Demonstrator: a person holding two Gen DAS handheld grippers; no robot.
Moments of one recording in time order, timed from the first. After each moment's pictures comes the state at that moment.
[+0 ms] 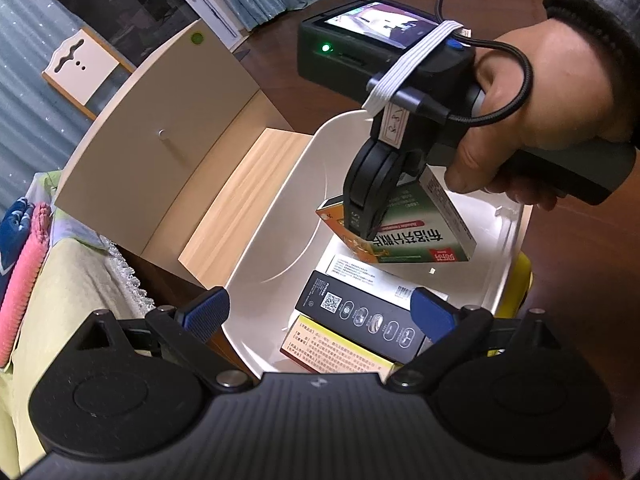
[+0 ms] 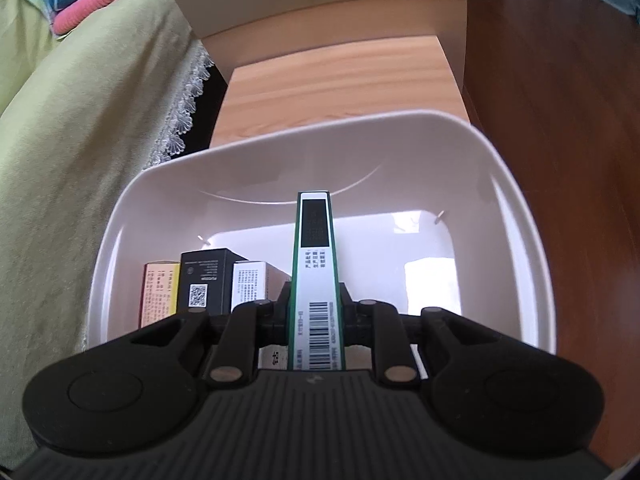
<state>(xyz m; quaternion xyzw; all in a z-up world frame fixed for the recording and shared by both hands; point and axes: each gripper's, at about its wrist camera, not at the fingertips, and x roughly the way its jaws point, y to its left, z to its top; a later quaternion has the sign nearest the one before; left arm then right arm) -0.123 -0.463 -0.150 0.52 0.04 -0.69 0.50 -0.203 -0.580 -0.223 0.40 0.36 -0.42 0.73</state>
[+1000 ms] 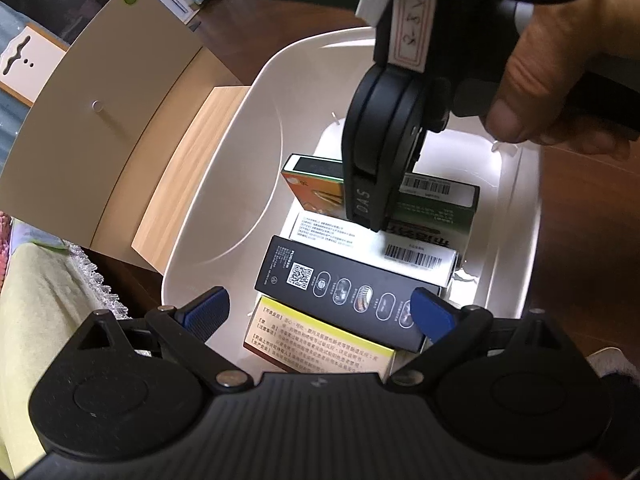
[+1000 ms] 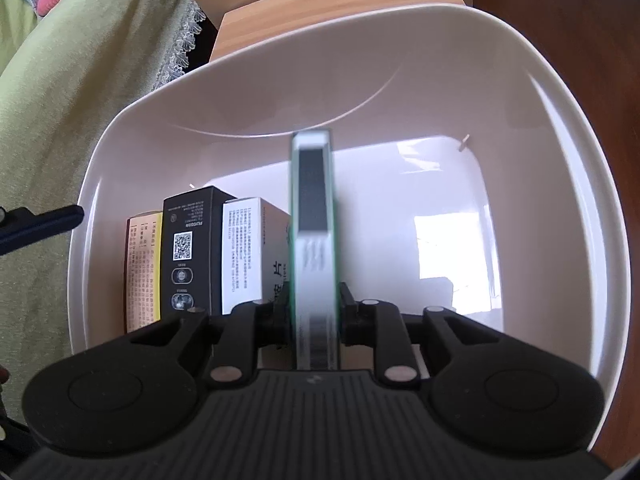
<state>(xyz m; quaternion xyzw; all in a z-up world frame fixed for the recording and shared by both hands) -0.112 -0.493 -0.210 0.58 0.05 -0.69 0.44 -0.196 -0.575 -0.254 0.45 0.39 -0.38 0.71</state>
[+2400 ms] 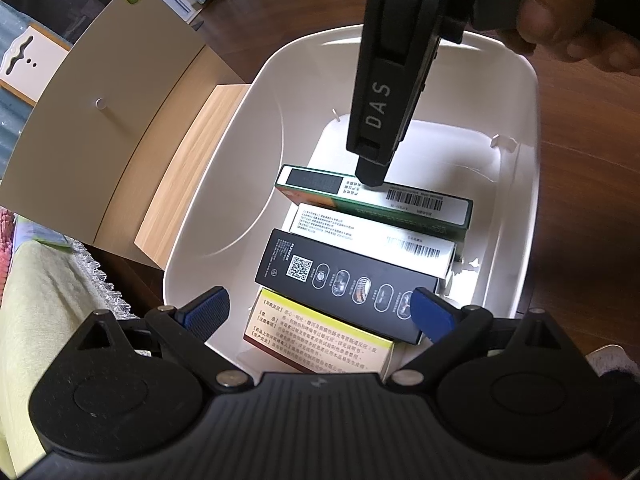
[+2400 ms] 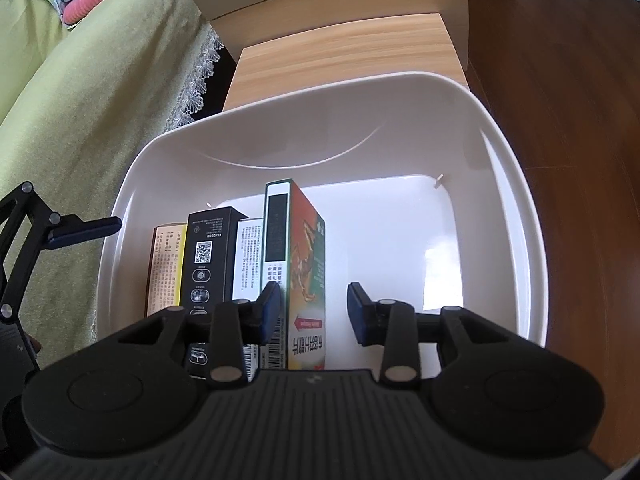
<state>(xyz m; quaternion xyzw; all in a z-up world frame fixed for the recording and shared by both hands) -0.112 -0.488 -0.209 0.58 0.05 -0.68 0.44 -0.220 -0.565 -0.216 0.41 0.37 -0.38 0.74</state>
